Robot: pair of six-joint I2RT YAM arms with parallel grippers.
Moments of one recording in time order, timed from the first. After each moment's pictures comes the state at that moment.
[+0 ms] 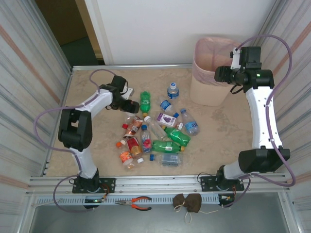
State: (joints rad) left arm -0.30 1.88 1.40 -0.75 0.17 -0.01; right arm 0.00 1.46 1.77 -1.04 -0.05 0.10
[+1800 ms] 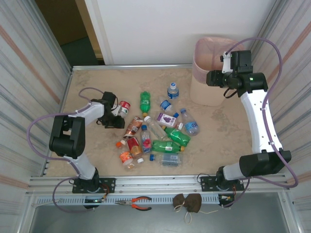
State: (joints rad) left arm -0.21 1.72 1.04 -0.73 0.14 -0.08; right arm 0.10 1.43 1.70 -1.03 -0.05 0.10
